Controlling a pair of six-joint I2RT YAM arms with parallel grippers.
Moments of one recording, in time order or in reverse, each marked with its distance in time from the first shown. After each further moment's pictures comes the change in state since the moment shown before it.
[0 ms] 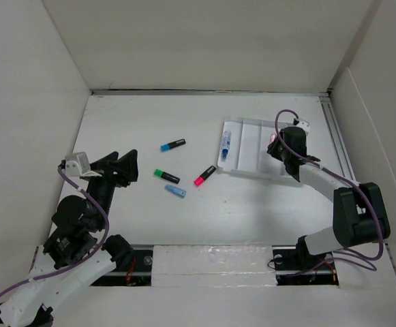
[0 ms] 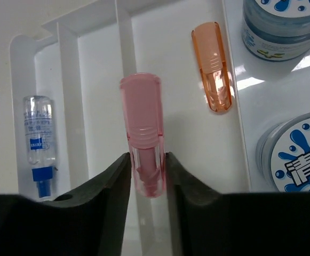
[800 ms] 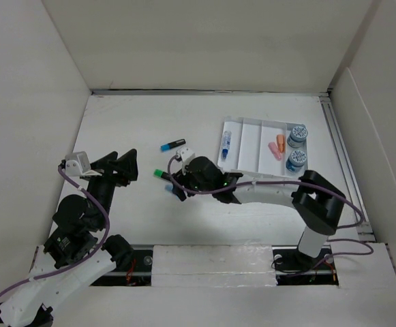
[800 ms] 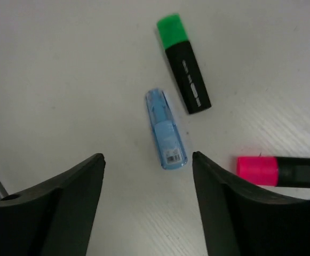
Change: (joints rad) left arm 0.000 0.005 0.000 0.000 -0.019 0.000; right arm 0.837 0.283 0.317 0.000 -0.114 -0.290
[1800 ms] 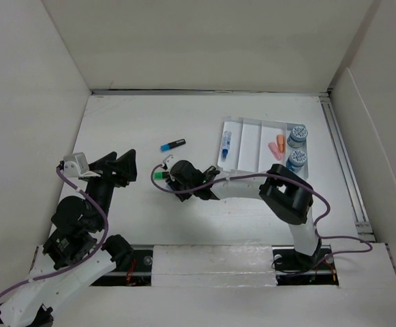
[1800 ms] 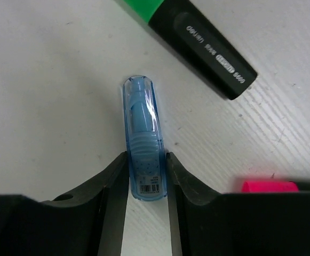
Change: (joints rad) left arm 0.000 -0.011 -0.001 0.000 0.000 0.000; right arm 0.032 0.288 0.221 -0.206 0.042 -0.103
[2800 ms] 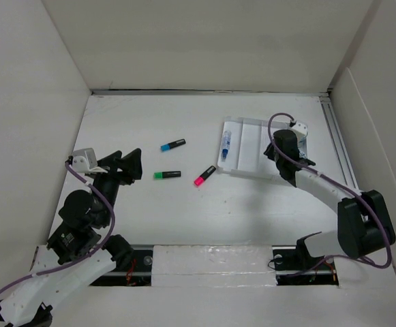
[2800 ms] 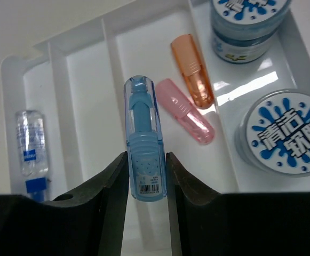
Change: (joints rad) left arm 0.000 0.052 0.000 0.000 0.010 0.000; right arm -0.736 -0.642 -0.544 0.142 0.309 0.428
